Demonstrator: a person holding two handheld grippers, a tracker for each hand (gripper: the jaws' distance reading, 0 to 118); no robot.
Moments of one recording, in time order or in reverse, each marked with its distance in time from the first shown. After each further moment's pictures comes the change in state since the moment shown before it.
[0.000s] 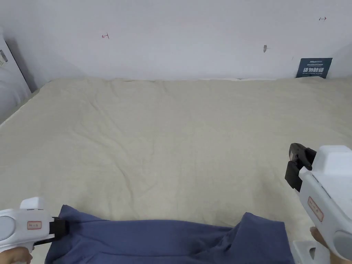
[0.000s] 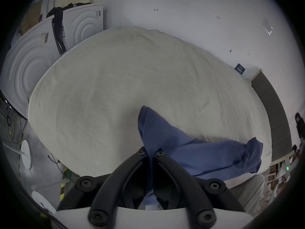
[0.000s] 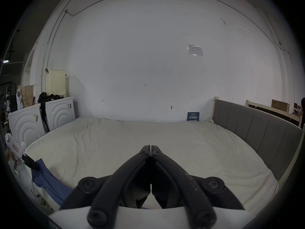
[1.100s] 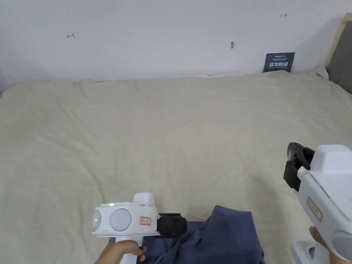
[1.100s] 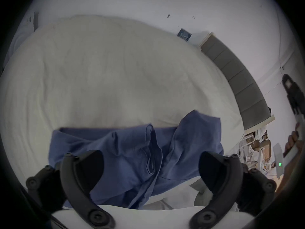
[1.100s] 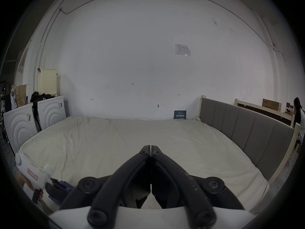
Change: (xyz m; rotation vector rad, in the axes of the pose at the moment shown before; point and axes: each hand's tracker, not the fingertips) left arm 0.249 -0.039 -0.068 -0.123 -0.414 -0.249; right arm 0.056 -0.007 0.026 -0.012 -0.089 -0.004
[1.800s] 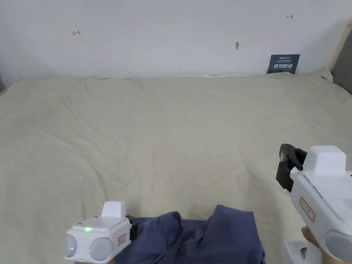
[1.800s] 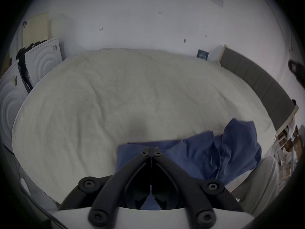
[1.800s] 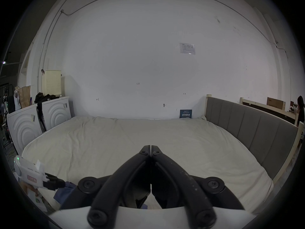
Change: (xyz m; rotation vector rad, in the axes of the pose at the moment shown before) left arm -0.042 -0.049 0.009 0.209 0.331 -0.120; right arm -0.017 0.002 0.000 -0.008 0.048 -0.007
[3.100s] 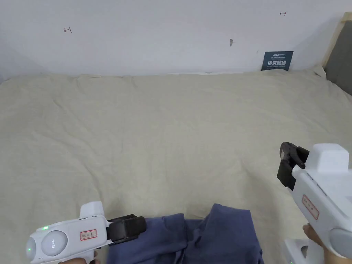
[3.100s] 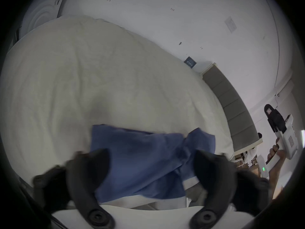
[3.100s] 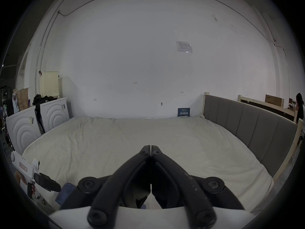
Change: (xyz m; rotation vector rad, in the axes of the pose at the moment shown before) left arm -0.066 0.011 0.020 -0.112 -0.344 0.334; right arm 0.005 0.000 -0.004 -0.013 -0.011 -0.026
